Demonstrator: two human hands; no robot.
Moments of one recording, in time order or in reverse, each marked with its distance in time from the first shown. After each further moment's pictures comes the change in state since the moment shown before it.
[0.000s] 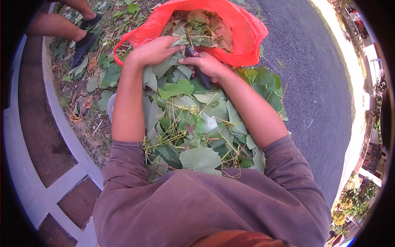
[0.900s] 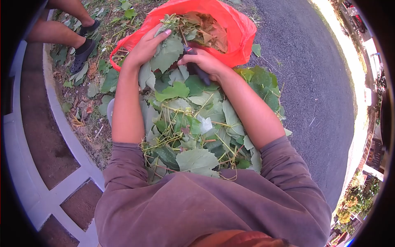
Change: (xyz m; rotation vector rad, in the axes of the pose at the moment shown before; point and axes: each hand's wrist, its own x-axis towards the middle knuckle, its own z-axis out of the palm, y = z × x) left_hand 0.003 -0.005 0.005 -0.630 0.399 0.082; right_hand -0.002 -0.012 -0.010 0.052 0.000 -0.086
